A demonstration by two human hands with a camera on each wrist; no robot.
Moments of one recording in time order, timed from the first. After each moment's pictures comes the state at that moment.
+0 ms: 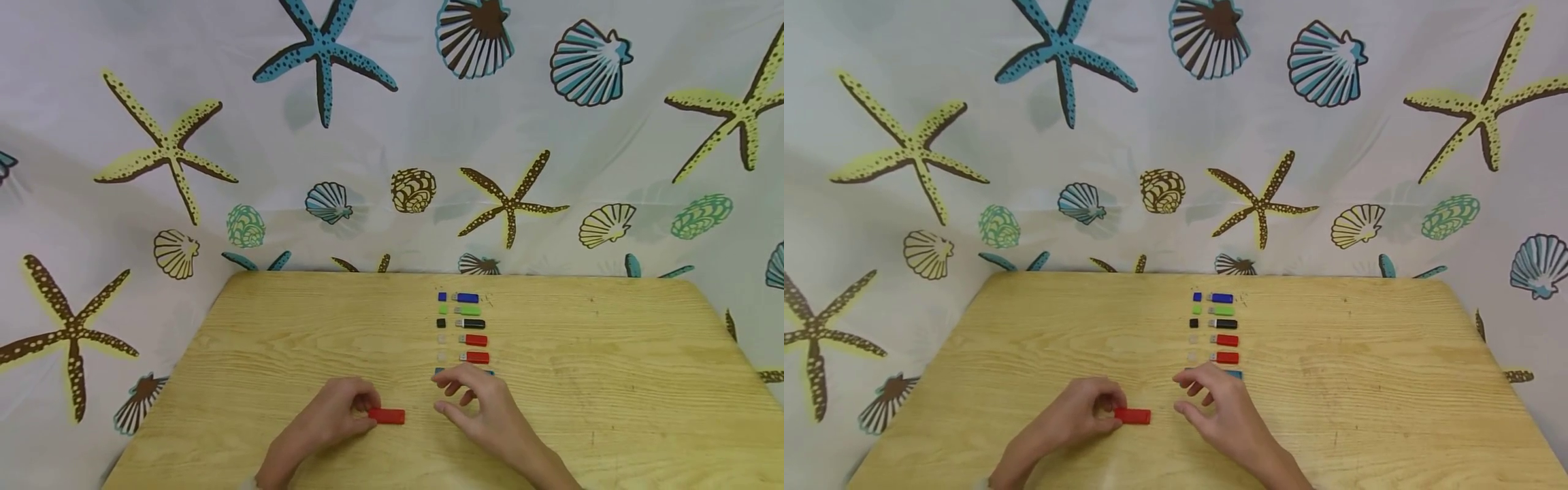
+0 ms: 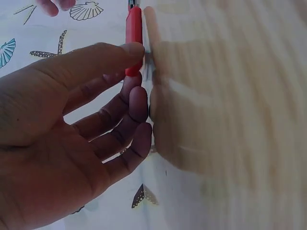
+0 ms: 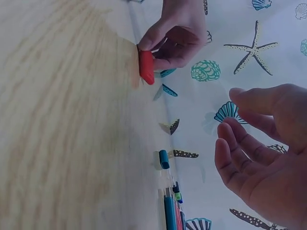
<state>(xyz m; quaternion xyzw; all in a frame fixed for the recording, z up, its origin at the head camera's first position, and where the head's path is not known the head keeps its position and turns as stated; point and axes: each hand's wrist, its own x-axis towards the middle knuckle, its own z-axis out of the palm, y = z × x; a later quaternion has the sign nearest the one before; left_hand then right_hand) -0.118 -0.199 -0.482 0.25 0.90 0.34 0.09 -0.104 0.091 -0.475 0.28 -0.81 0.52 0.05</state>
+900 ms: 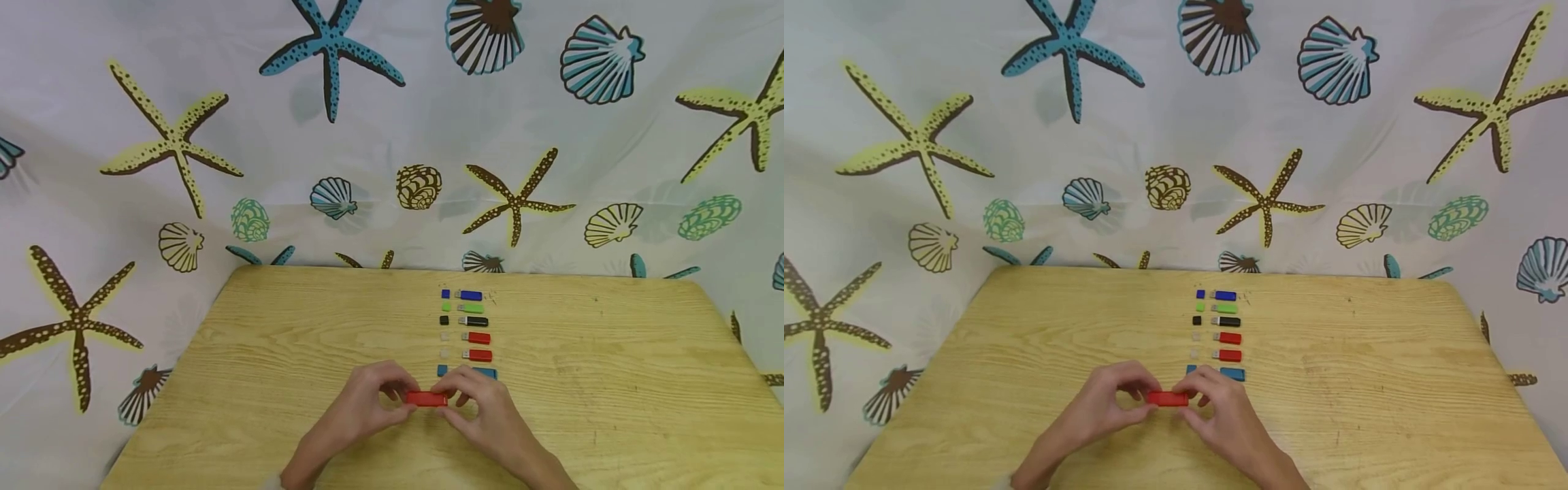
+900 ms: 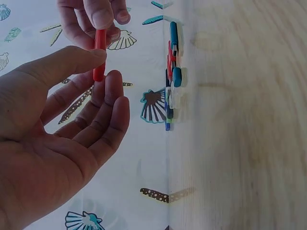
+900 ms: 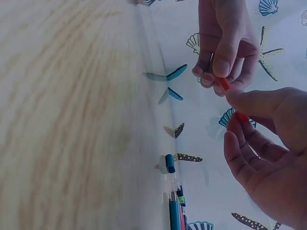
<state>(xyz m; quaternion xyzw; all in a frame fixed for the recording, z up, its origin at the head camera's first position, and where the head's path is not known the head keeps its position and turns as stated) -0.109 -0.152 -0.458 0.26 0.86 0.45 0.03 -0.101 0.084 -0.478 0.32 -0.80 0.50 0.08</state>
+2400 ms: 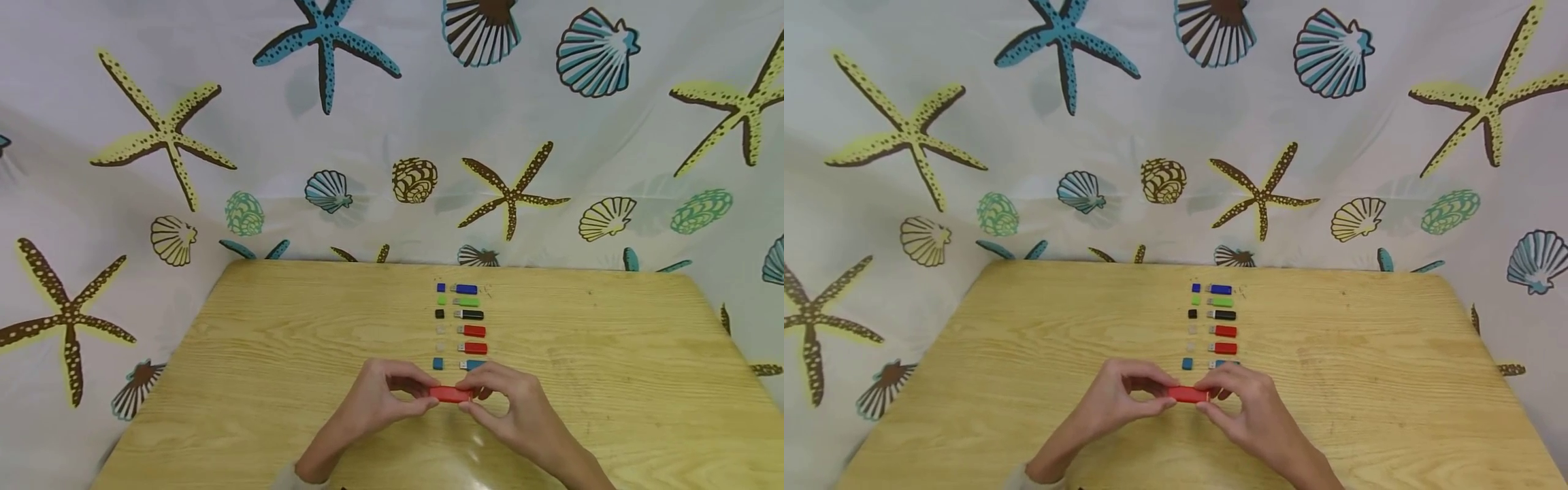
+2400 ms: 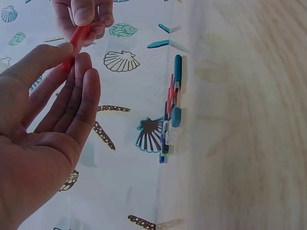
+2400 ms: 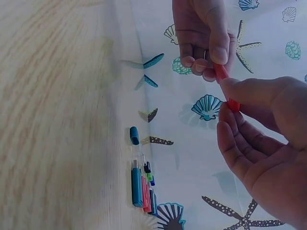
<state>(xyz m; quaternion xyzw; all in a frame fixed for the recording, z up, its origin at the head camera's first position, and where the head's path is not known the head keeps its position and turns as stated) -0.106 -0.124 -0.452 0.23 0.77 0.59 0.08 -0.090 0.124 -0.454 0.33 -0.81 0.47 0.12</state>
